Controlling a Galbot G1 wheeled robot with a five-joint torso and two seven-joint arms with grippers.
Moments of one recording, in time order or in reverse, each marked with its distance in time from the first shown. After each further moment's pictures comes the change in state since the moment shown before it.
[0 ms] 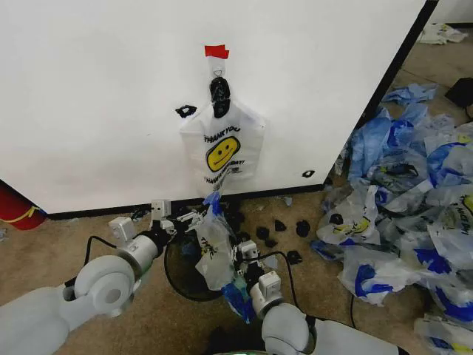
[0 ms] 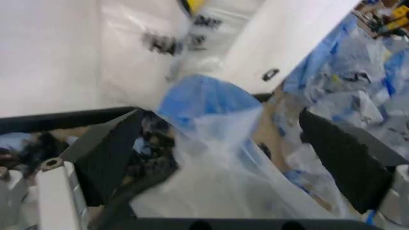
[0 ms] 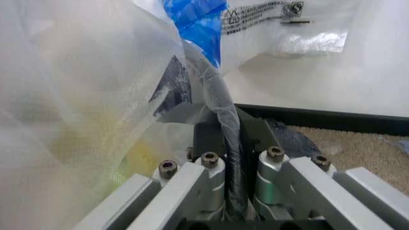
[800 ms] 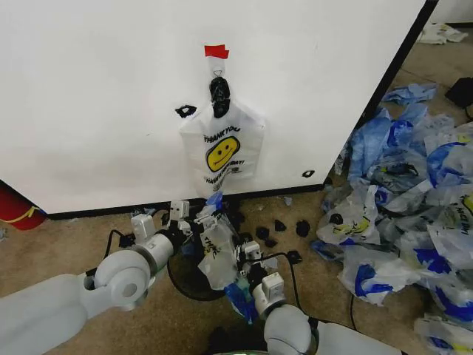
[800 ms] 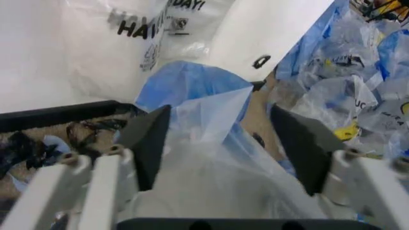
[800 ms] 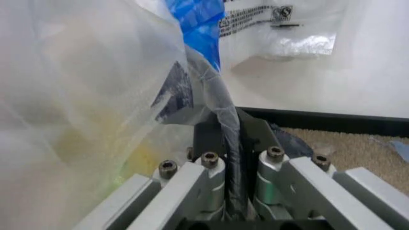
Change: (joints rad) left arm -0.200 -0.033 0.215 0.050 -0.009 -0.014 -0.010; right arm -0.023 0.000 0.027 -0.003 -0.018 0.018 -0.002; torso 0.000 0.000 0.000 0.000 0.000
